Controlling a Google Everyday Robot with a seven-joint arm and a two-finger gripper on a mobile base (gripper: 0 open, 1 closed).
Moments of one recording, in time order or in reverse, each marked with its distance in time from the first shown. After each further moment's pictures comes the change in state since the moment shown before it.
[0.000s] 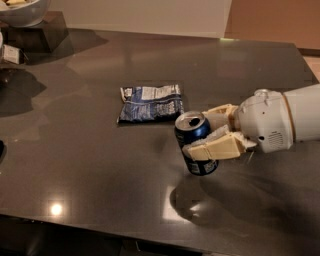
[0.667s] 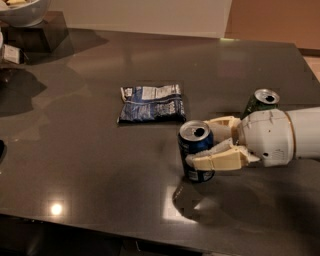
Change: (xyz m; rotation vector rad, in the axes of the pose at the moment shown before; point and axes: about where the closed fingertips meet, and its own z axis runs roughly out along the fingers) arm 0.017 0.006 0.004 -0.050 -0.142 -0.046
